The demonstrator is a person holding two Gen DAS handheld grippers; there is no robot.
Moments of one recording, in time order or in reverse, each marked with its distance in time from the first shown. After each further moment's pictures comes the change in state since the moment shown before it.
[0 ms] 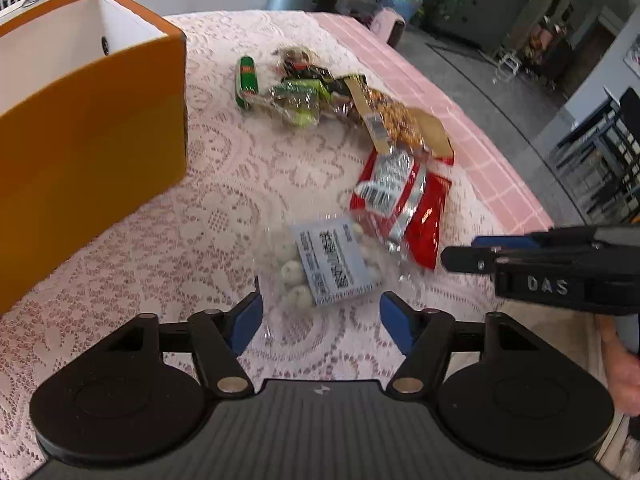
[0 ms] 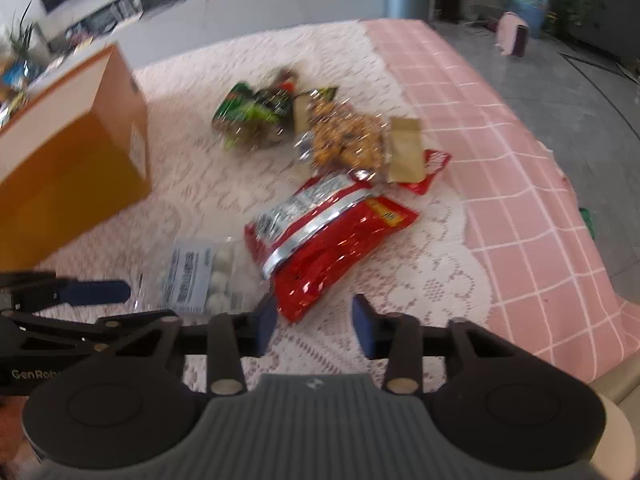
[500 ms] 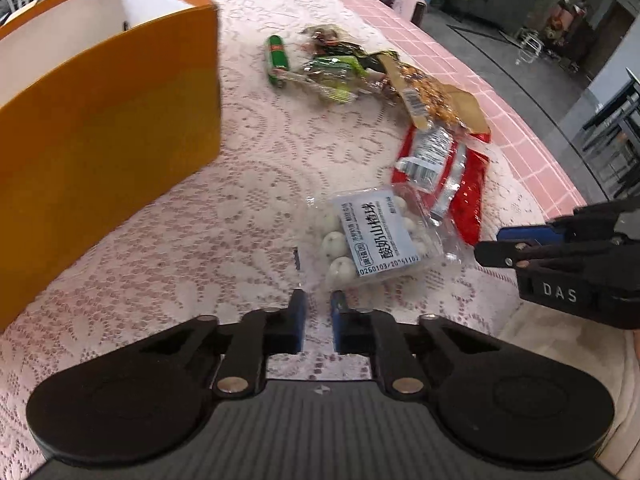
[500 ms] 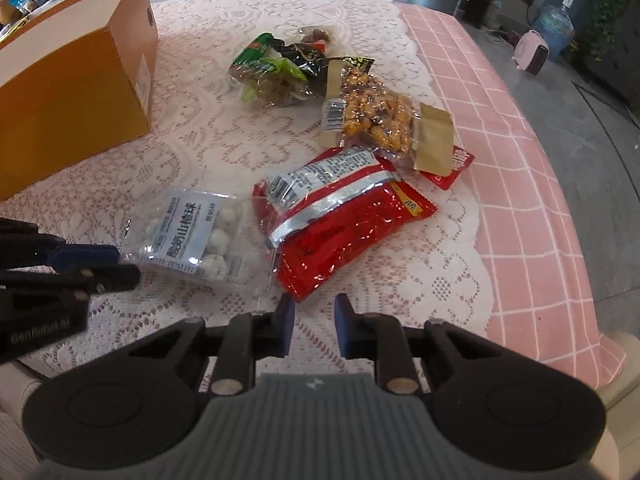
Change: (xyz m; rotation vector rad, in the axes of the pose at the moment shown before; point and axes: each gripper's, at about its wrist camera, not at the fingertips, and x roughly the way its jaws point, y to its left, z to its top) left arm 0.004 0.014 -0.004 -0.011 0.040 0.083; right arm 0.017 0.027 -0.001 -0.161 0.084 -0.090
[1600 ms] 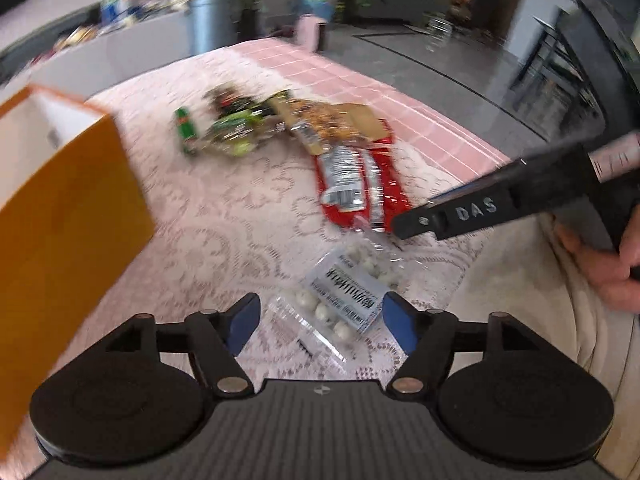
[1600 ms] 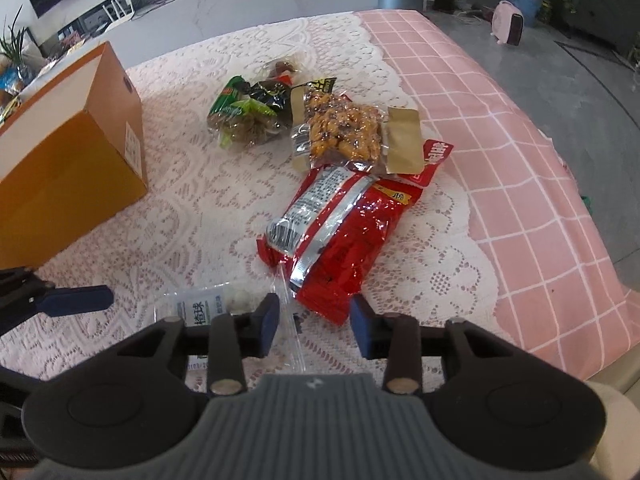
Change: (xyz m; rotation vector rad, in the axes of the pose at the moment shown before) left arm -0.027 -0.038 -0.007 0.361 -0.109 -0.103; right arm -0.013 -0.029 -0.004 0.212 -0.073 0.101
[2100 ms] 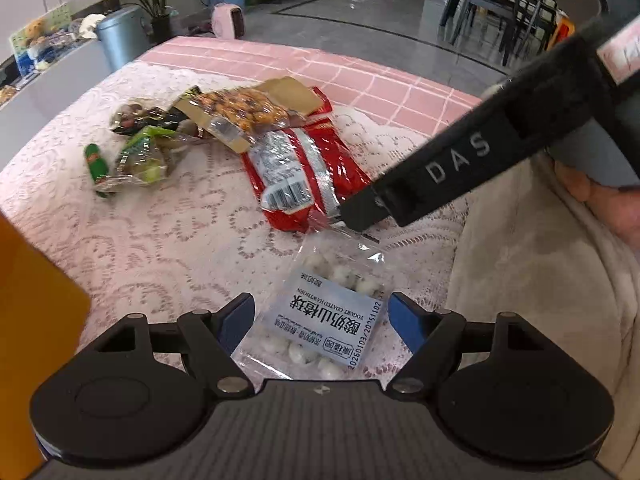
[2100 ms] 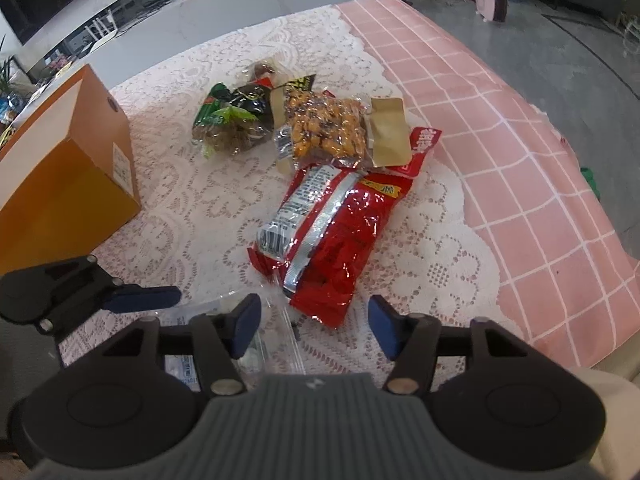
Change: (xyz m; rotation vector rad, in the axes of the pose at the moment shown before) left arm 0.051 -0.017 0.014 0.249 0.079 -0.085; right arm 0.006 -0.013 0.005 0.104 0.020 0.026
